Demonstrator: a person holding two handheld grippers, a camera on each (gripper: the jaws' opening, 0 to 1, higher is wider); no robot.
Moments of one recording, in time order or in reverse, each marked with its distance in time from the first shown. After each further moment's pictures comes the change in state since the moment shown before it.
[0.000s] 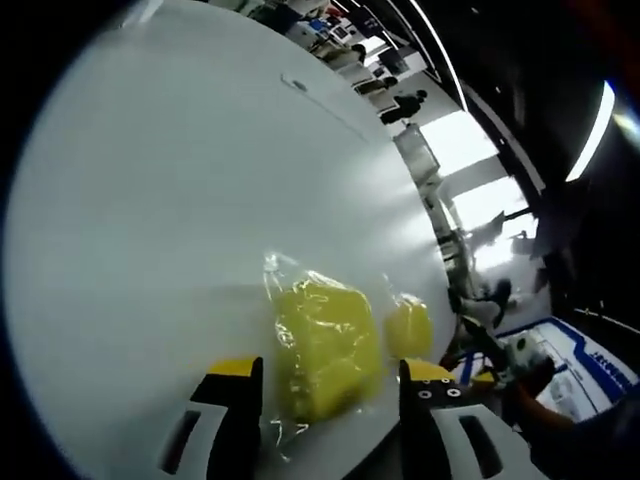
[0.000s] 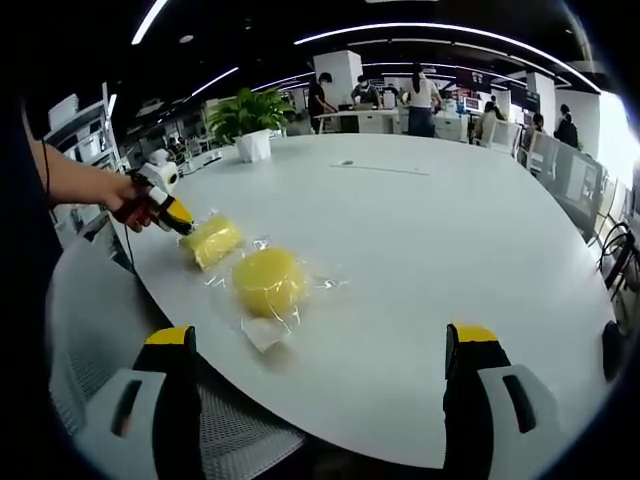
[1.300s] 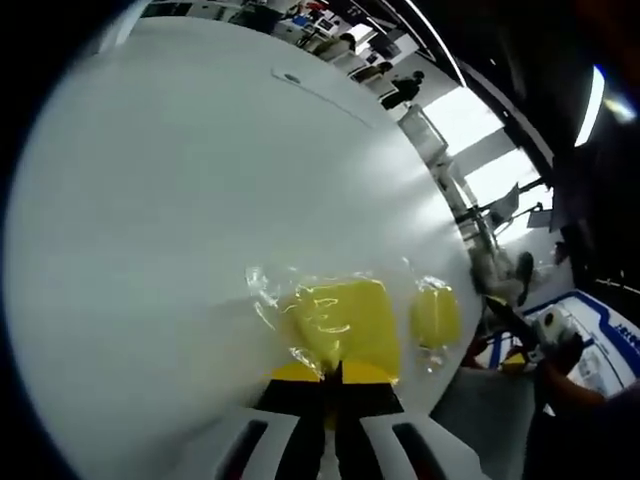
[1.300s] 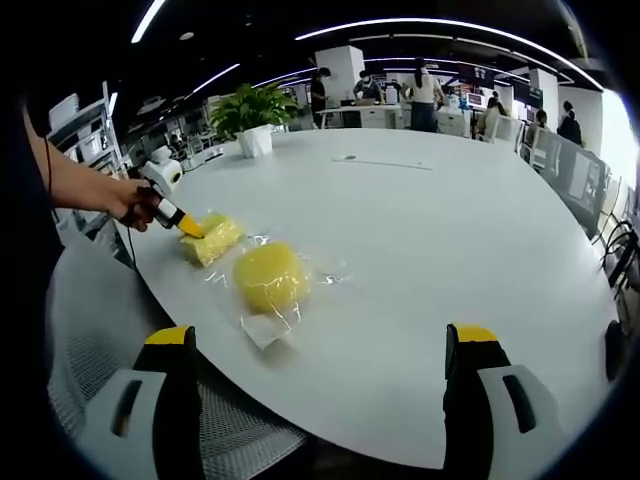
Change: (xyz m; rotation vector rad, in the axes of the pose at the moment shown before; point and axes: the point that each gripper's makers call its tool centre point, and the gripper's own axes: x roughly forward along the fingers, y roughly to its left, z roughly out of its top) left arm 0.009 0.009 -0.007 0.106 0.022 0.094; right arm 0.003 -0.001 -0.004 0.003 0.019 0.014
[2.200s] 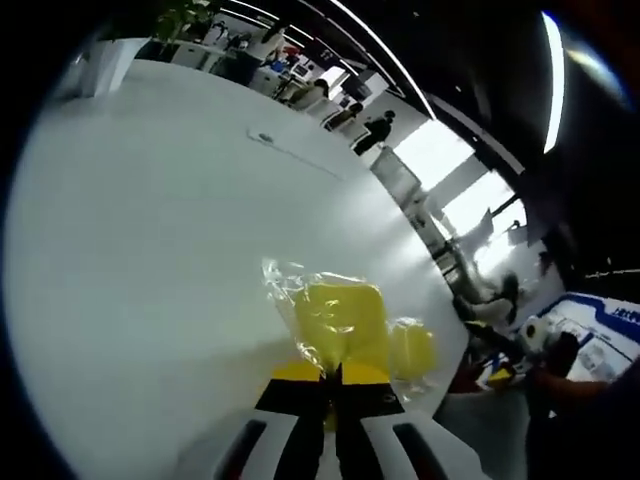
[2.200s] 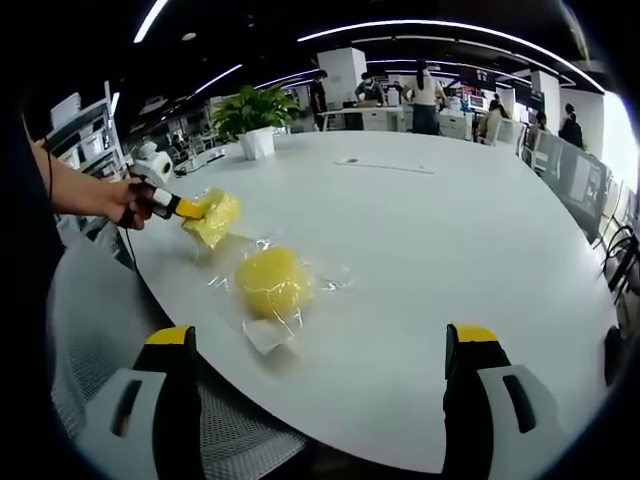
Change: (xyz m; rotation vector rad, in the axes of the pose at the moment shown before) left arm -0.029 -0.024 0.035 0.101 -0.247 -0.081; right arm 0.001 0.002 0.008 -0.010 -0.010 0.006
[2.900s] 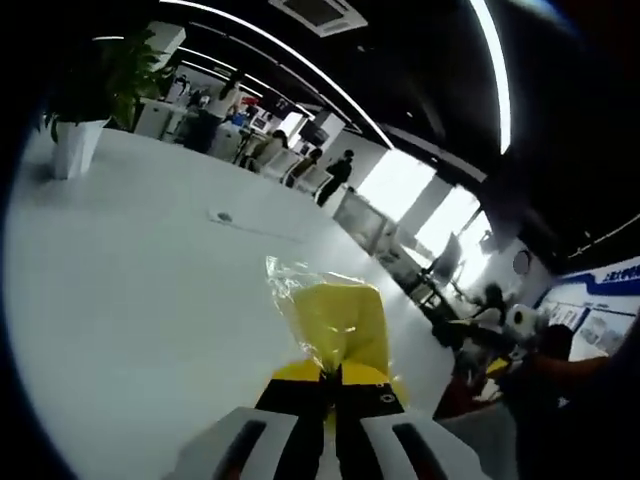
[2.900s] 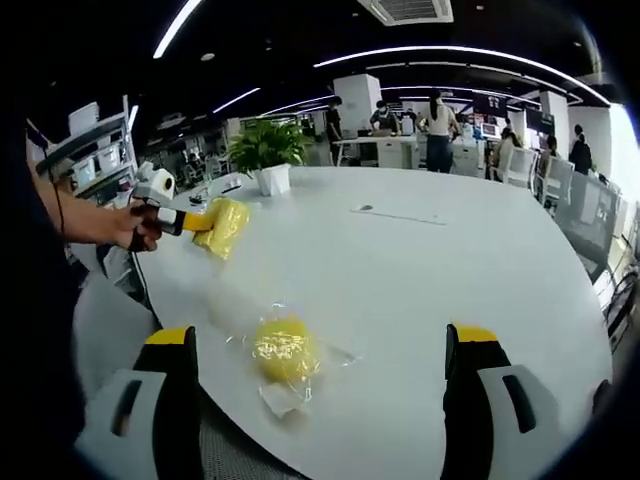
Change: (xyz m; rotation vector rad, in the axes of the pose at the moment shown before) left arm -0.032 -0.053 0.062 0.176 -0.201 -0.085; right arm -0.008 0.011 0.093 -0.051 -0.136 0.062
